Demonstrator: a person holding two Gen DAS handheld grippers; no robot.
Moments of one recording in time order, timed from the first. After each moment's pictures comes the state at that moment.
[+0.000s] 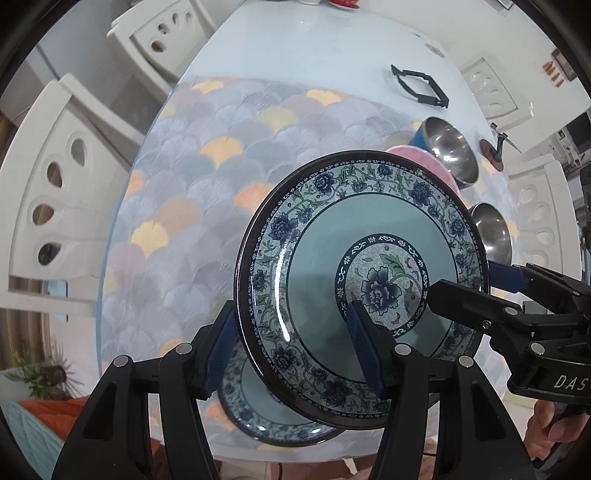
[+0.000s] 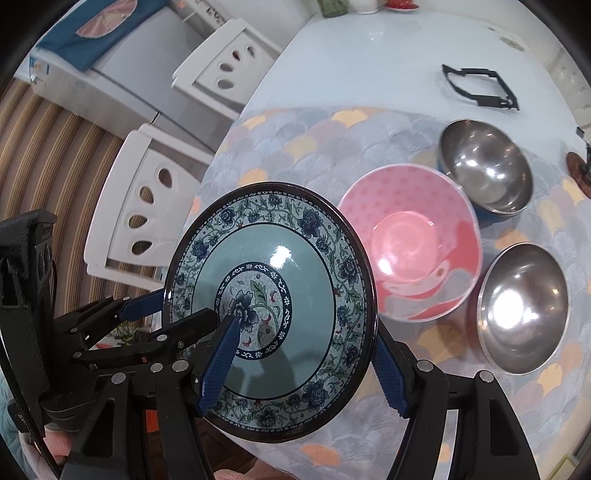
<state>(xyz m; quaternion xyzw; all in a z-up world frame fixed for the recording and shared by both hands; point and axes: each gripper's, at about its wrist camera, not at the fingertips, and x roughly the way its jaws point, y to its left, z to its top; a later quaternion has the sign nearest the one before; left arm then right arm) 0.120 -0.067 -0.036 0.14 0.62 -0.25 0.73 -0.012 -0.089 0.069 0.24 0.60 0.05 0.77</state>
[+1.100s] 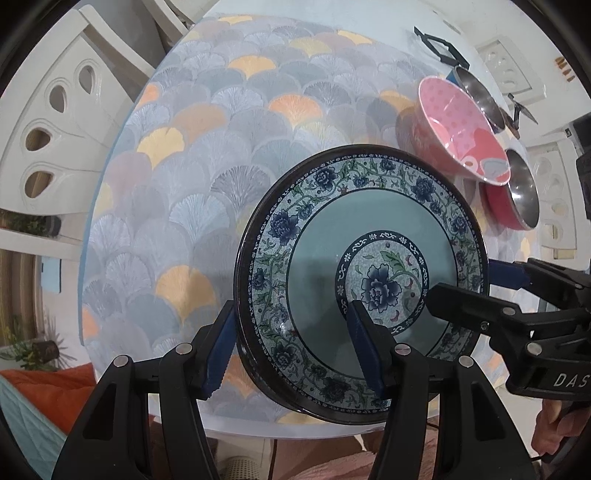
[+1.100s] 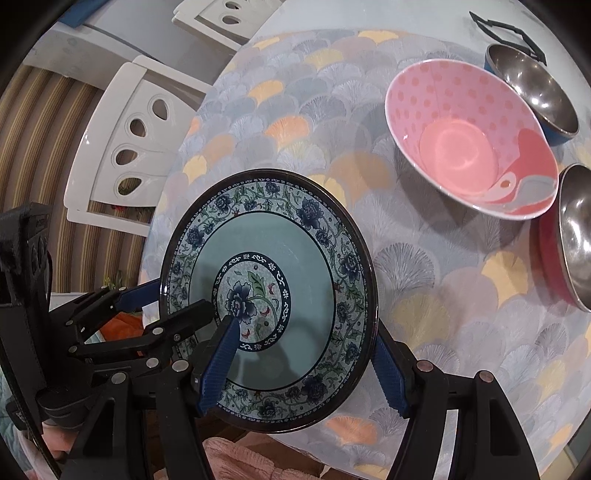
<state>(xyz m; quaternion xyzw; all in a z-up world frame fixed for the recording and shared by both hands) 0.087 -0.007 -0.095 0.14 0.66 -0.24 0.70 -0.034 -0.026 0.010 0.23 0.66 0.06 0.72</state>
